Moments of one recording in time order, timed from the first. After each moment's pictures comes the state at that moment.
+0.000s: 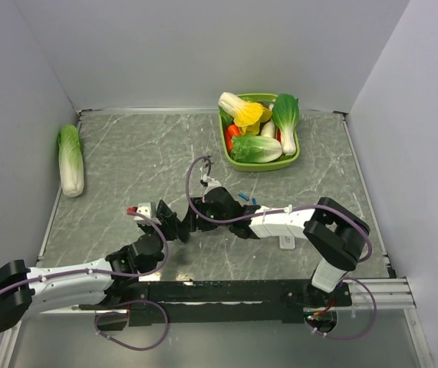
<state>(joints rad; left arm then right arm) -1.09 0.84 0.11 0.53 -0.89 -0.58 0.99 1.67 0.85 0.23 -0.05 0.79</state>
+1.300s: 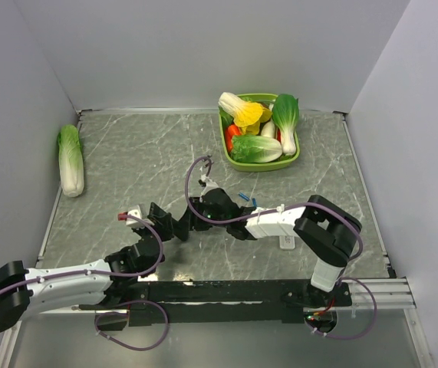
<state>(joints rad) -1.10 0.82 0.10 0.46 -1.01 -0.79 0.99 1.74 0.85 0.36 -0.07 0.87</state>
